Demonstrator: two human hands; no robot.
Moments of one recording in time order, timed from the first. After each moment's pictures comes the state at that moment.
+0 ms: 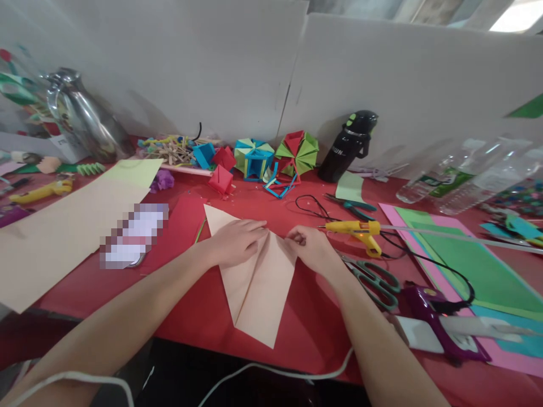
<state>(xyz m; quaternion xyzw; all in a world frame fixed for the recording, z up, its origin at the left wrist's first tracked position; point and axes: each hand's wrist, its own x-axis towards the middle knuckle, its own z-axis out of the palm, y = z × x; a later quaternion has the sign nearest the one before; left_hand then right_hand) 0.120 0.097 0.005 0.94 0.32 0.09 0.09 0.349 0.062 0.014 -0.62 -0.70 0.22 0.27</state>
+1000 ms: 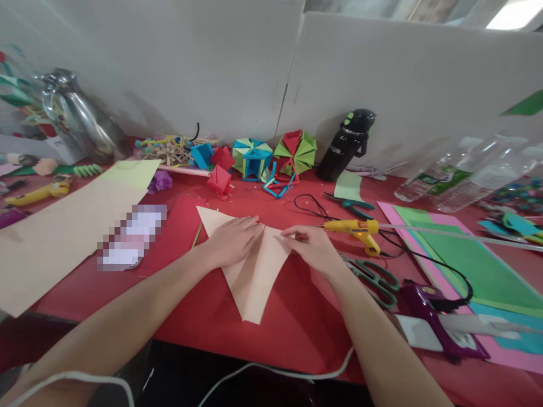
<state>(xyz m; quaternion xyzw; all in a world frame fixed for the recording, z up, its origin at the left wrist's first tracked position) 0.120 0.099 -0.008 0.92 0.36 0.11 0.06 0.345 0.058 0.017 -0.59 -0.65 0.31 0.36</state>
